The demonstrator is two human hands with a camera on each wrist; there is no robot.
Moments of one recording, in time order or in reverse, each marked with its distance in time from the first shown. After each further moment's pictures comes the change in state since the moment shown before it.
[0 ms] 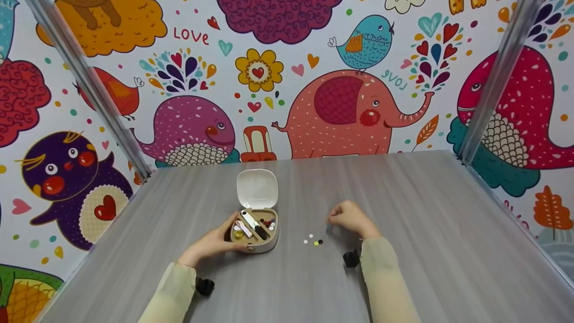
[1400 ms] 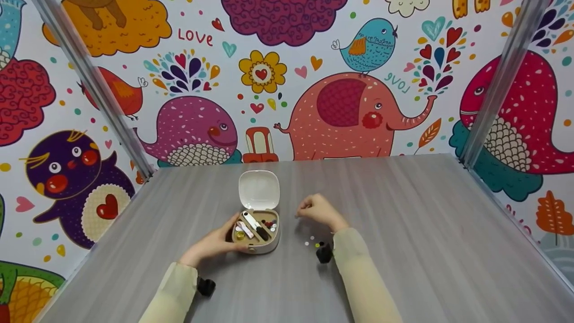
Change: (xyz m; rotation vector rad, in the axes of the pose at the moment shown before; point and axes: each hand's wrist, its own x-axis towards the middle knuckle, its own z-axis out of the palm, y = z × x) left_hand 0.001 -0.002 0.001 0.021 -0.001 0.011; right_hand 0.055 -0.039 0.044 0.111 0.040 -0.064
